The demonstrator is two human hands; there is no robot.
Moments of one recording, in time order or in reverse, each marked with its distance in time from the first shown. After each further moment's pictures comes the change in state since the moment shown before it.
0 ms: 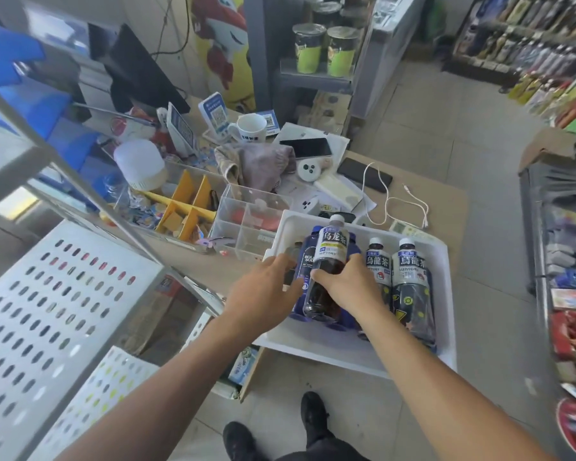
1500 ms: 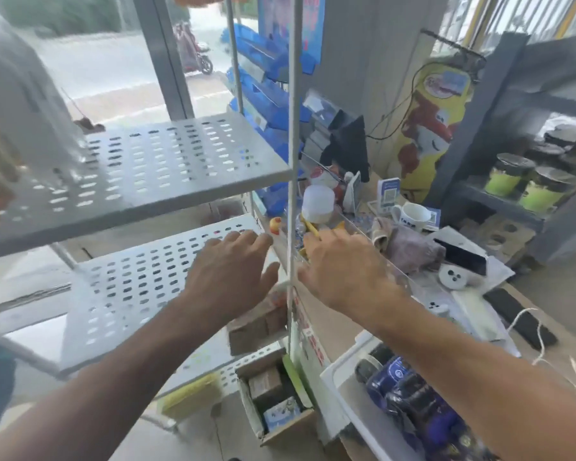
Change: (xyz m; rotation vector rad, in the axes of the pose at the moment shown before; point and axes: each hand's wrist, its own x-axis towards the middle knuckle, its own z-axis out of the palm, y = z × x) left_hand -0.147 -0.036 -0.145 0.579 0.541 -0.490; right_hand -0.129 -0.202 0.010 -0.832 0.088 -1.536
